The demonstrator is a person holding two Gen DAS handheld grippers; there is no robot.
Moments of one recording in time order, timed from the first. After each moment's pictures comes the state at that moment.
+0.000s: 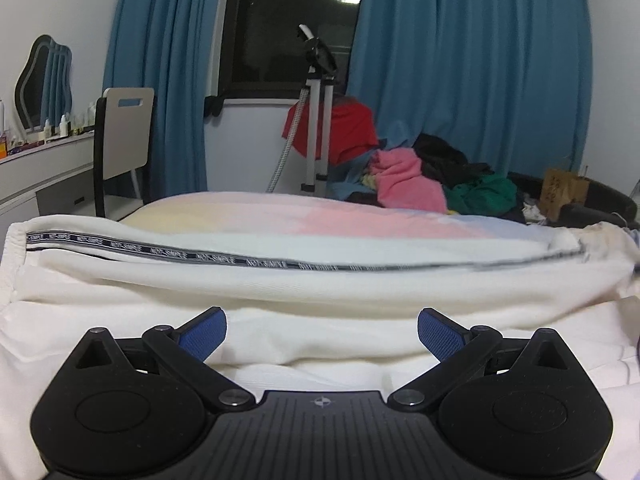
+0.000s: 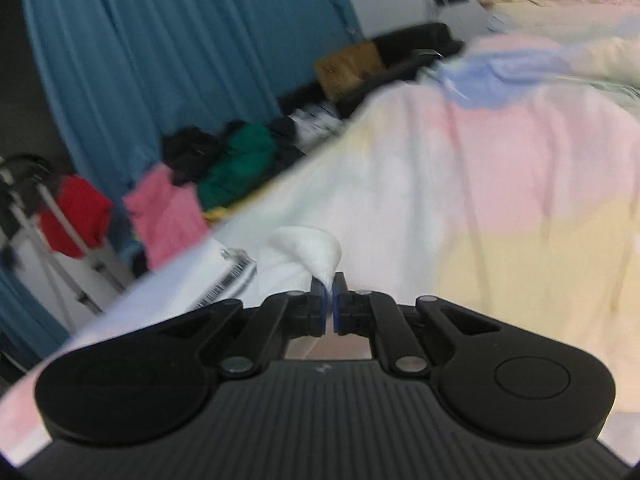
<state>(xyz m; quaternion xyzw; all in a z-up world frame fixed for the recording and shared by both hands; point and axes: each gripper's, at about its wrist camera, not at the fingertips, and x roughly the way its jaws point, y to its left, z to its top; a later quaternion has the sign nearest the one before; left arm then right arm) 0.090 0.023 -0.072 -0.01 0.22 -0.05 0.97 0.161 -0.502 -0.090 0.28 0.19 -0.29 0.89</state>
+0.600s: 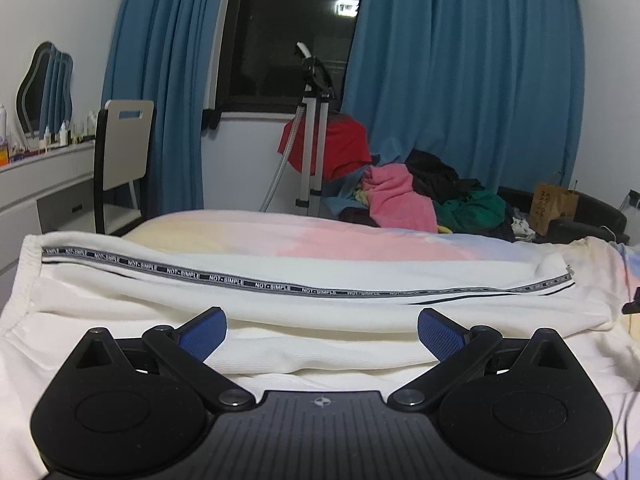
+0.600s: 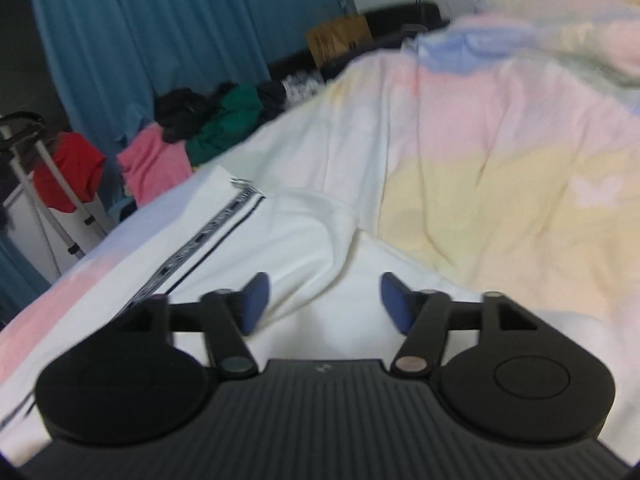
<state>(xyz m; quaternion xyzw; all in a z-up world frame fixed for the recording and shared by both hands) 0.057 0.025 -0.045 -0.02 0.20 -0.05 0.98 0.089 -0.447 -0.091 0.26 0.23 -0.29 0.89</state>
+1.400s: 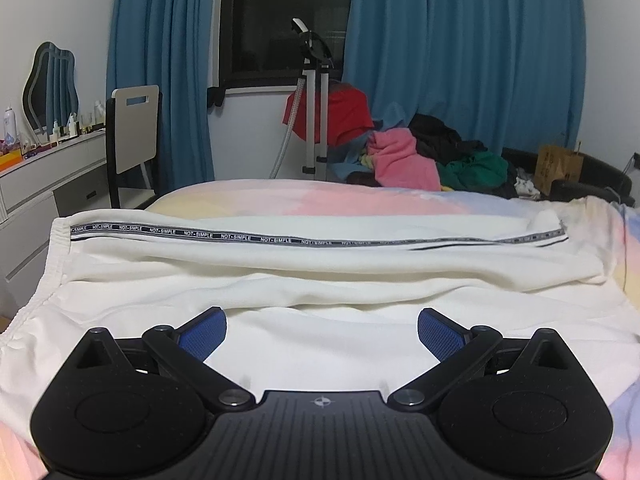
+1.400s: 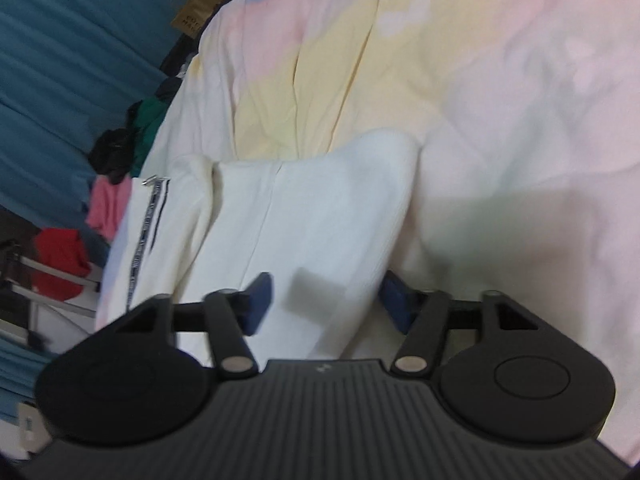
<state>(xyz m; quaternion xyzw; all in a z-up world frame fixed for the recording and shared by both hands) -0.002 0.005 -0.038 0.01 0.25 -0.04 0.97 -0.026 -0.473 -0.136 0.52 0.24 -0.32 0.76</state>
